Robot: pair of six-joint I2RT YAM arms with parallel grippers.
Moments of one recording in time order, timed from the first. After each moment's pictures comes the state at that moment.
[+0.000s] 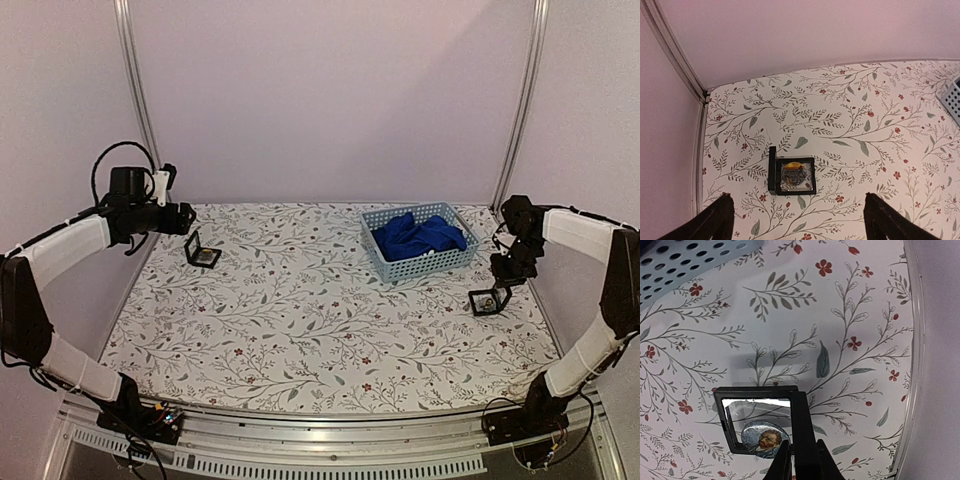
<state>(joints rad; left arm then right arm) -0.07 1.38 1.03 -0.21 0.08 0.09 0.08 1.55 1.09 -0.85 0.13 0.07</state>
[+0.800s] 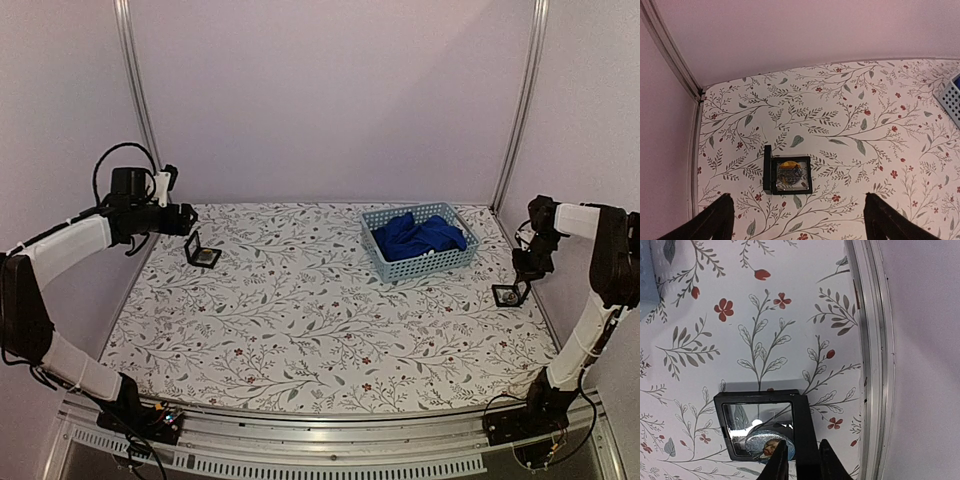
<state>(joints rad) -0.07 1.39 1.03 -0.21 0.10 0.08 -0.20 1.76 1.22 -0.78 0.10 -0.09</state>
